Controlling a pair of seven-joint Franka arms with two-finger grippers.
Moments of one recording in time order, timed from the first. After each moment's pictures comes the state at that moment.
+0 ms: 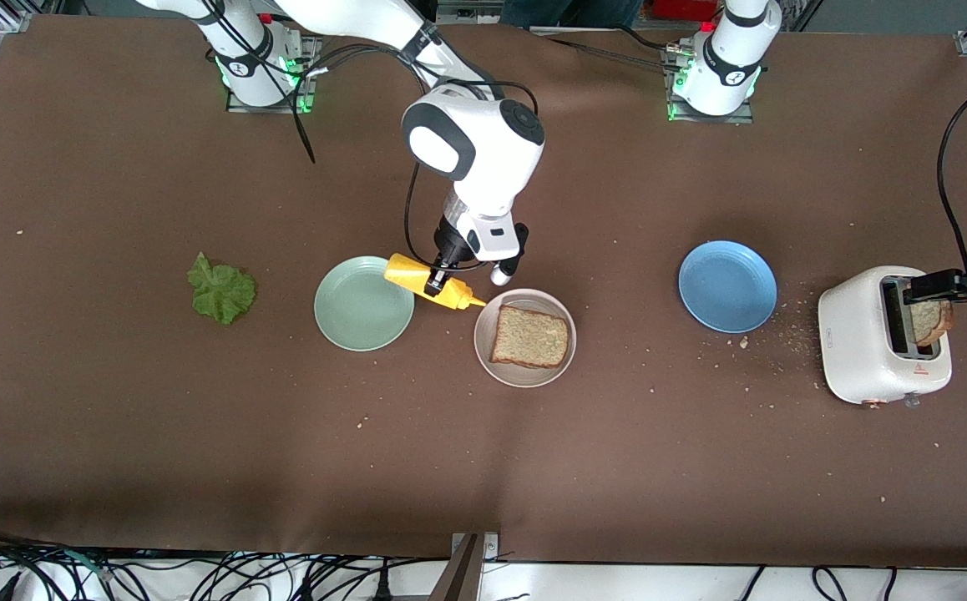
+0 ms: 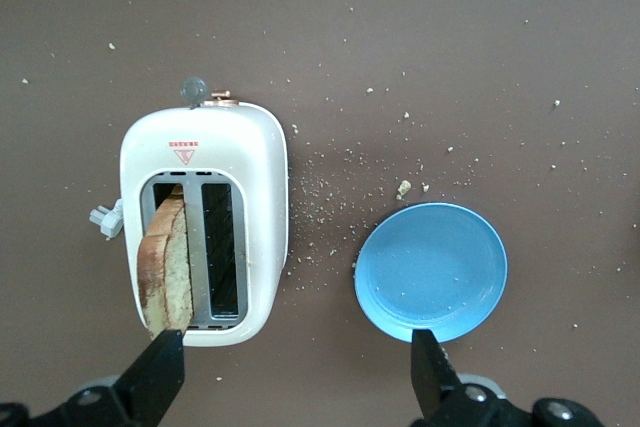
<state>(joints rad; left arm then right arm) 0.07 0.39 0.14 -1.28 -0.04 1.55 0.25 0.85 0.69 0.00 -1.35 -0.63 1.91 -0.10</state>
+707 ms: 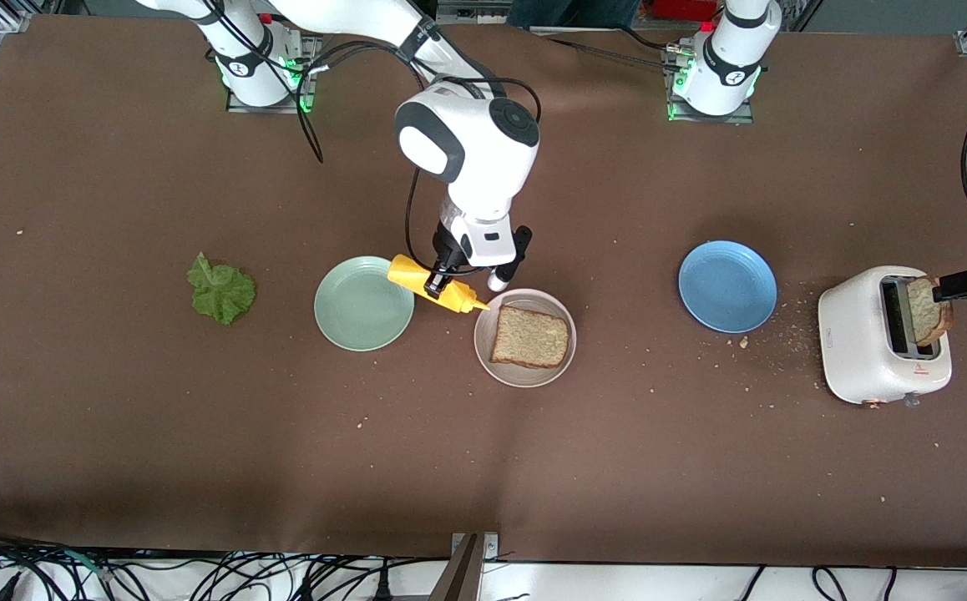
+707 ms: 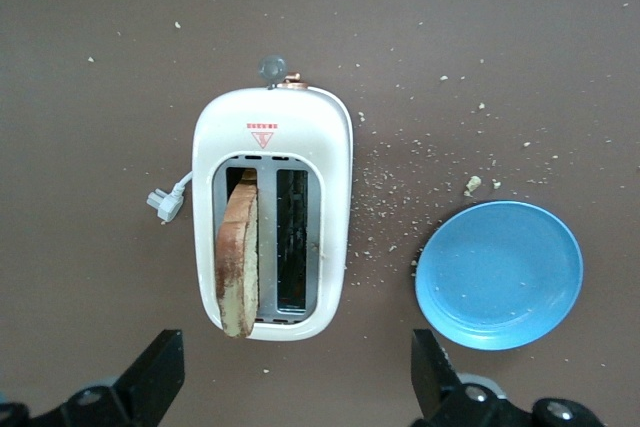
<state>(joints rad) 0.12 0.40 0.14 -1.35 0.05 1.63 0.27 0.80 0.66 -0.03 -1.28 -0.41 1.90 -0.23</state>
